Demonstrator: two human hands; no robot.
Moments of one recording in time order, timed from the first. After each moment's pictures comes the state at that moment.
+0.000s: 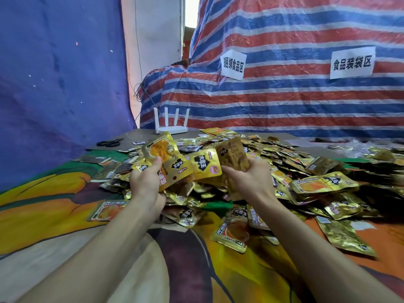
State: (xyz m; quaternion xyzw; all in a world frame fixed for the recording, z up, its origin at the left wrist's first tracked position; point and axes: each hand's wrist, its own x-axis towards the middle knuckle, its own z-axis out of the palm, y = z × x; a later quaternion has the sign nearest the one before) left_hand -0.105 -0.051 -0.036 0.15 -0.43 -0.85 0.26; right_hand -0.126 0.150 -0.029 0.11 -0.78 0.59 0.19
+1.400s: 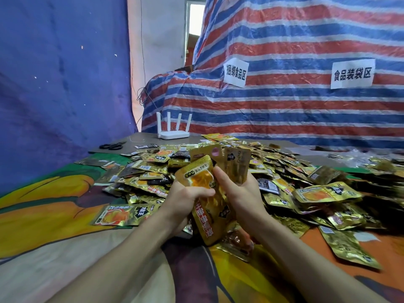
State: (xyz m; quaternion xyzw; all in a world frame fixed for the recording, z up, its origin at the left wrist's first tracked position) left_hand -0.077 -0.018 -0.043 -0.11 -0.61 -0.78 0.07; right_hand -0.113 0.124 -0.046 0.21 -0.67 0.70 0.14
